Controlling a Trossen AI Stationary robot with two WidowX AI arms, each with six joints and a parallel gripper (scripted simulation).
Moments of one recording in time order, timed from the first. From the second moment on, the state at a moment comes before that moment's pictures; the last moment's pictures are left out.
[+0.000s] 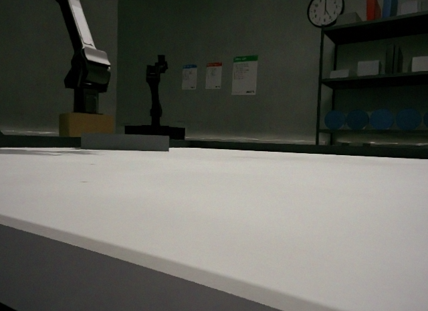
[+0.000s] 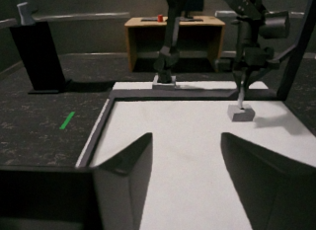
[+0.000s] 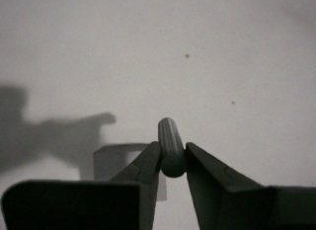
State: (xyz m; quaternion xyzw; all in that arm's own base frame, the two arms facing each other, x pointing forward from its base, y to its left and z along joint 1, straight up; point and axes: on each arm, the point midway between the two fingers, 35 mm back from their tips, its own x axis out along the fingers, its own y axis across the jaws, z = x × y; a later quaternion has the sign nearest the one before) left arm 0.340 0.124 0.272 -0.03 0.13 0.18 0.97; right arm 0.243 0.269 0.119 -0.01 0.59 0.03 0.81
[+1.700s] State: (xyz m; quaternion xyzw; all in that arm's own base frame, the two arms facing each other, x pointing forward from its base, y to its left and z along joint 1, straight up) left arm 0.464 0.053 0.345 -0.02 0.29 0.07 0.96; right arm 0.200 0.302 0.113 -0.02 0.69 0.02 0.73
